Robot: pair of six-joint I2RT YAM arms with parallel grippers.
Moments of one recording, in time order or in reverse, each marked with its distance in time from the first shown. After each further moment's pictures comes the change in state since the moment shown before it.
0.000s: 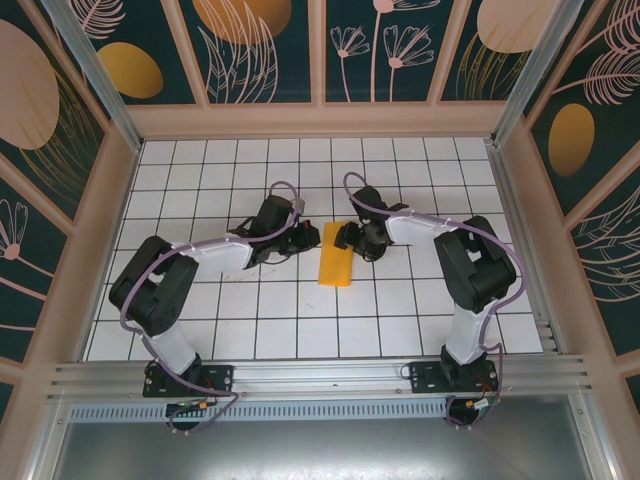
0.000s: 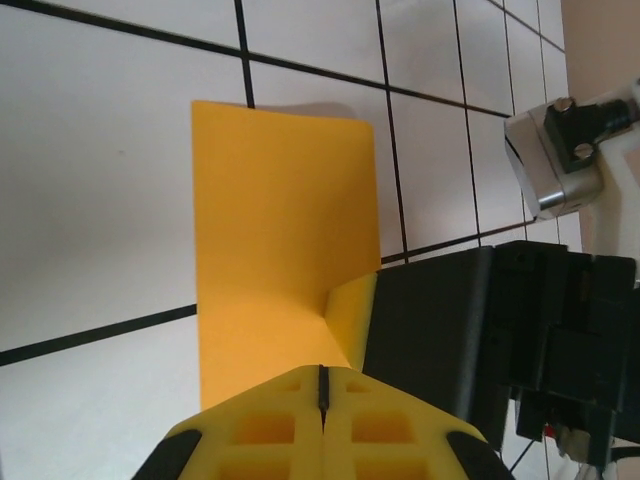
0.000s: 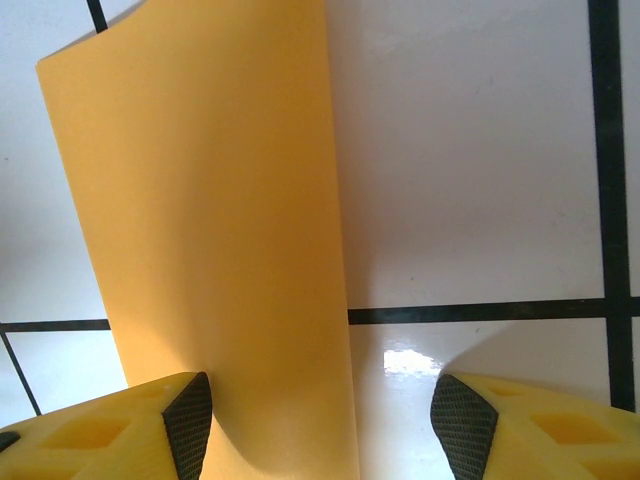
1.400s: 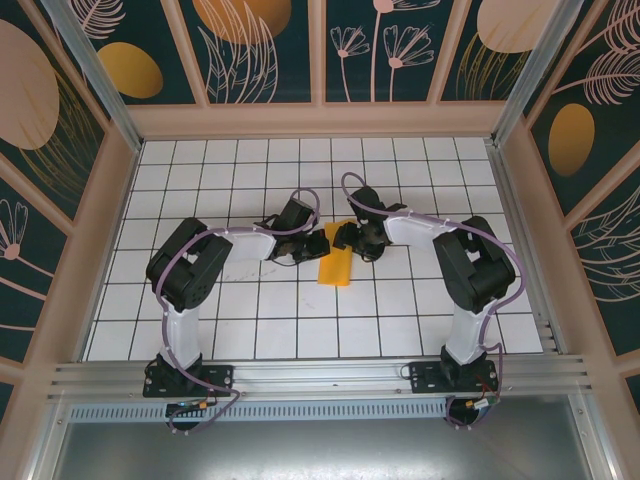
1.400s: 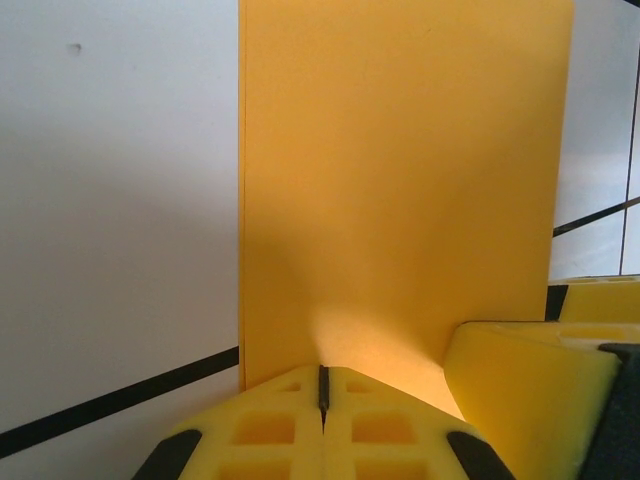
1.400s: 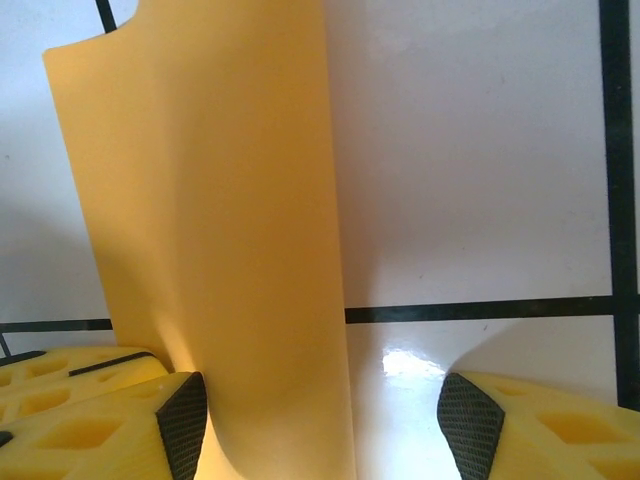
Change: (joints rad) left arm -0.043 0.230 0.165 -0.140 -0.010 0.037; right arm 0.013 0.000 0.011 -0.010 0.019 0.000
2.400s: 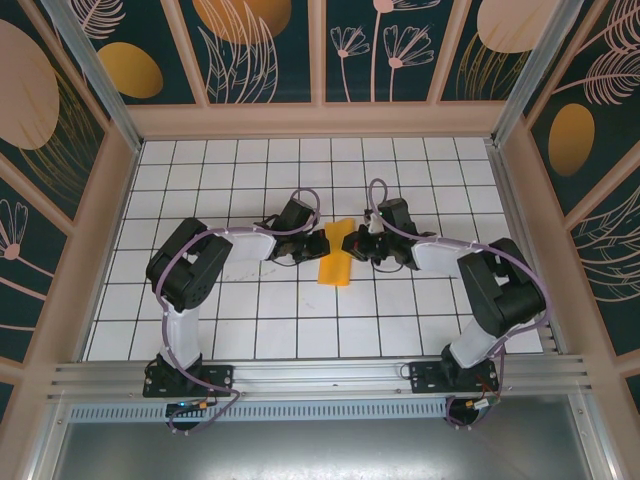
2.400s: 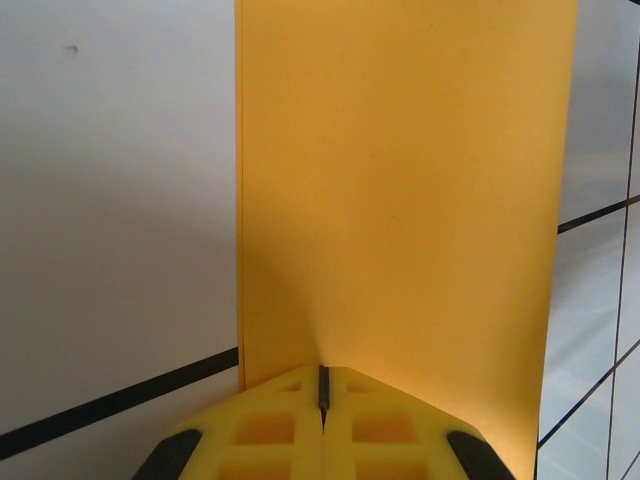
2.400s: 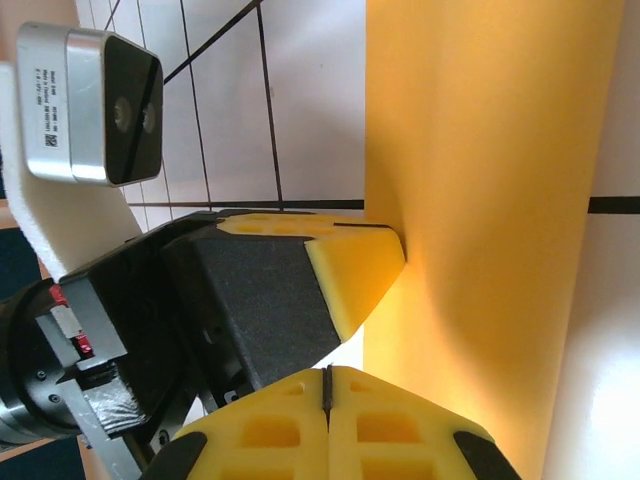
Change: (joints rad) left arm 0.000 0.000 -0.001 0.002 0.000 0.007; right arm -0.093 -0.209 -0.372 0.565 -0.454 0.112
